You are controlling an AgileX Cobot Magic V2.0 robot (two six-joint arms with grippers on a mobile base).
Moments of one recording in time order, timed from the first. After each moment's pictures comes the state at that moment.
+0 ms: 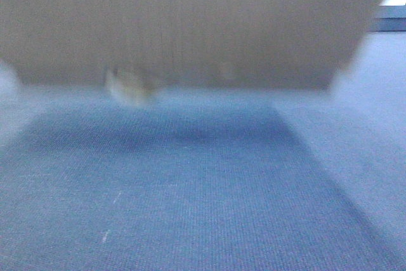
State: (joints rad) left arm -0.51 1.47 -1.74 0.50 1.18 -0.65; right arm 0.44 1.45 -1.64 -0.34 1.05 0.52
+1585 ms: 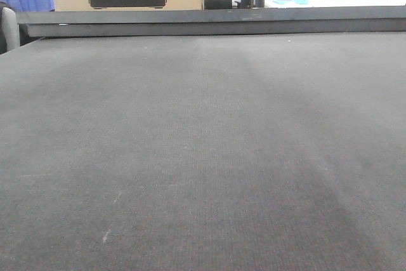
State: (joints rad) left arm -0.51 1.47 -1.89 0.64 1.04 -0.63; right arm 0.44 1.45 -1.79 -0.45 0.92 0.53
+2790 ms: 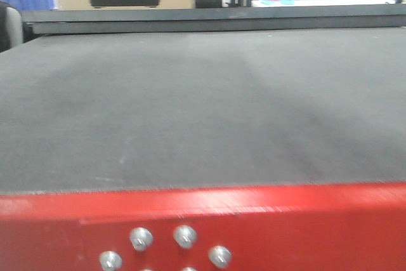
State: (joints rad) left arm -0.51 1.47 -1.89 0.64 1.04 -0.63; right arm 0.44 1.45 -1.79 -0.45 0.92 0.53
